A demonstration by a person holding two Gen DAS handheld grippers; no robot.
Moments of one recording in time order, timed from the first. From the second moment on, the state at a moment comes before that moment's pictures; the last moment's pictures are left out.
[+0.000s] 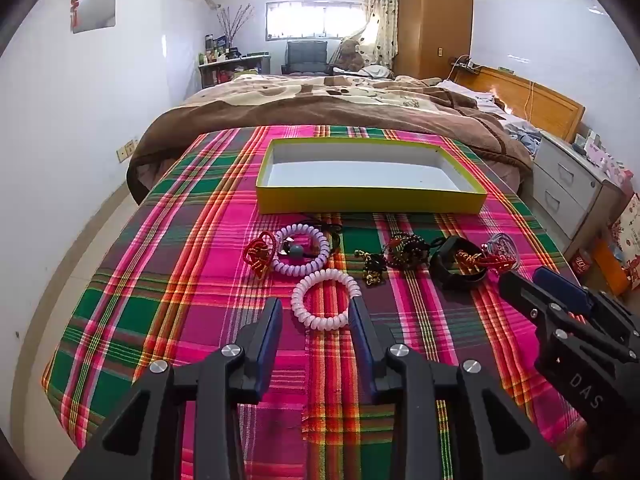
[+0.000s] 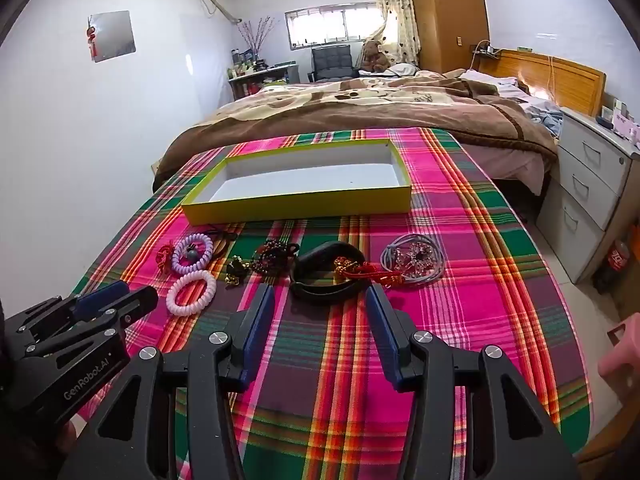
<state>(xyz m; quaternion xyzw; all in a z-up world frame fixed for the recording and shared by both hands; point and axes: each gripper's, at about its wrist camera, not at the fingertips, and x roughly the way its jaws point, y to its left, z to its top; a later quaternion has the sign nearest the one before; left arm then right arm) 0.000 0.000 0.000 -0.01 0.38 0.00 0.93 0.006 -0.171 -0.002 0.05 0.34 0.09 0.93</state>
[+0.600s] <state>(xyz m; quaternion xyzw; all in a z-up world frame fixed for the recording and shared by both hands) -0.003 0.003 0.011 -0.01 0.37 0.02 0.93 0.008 -0.168 0.004 0.04 0.34 0.08 0.93</state>
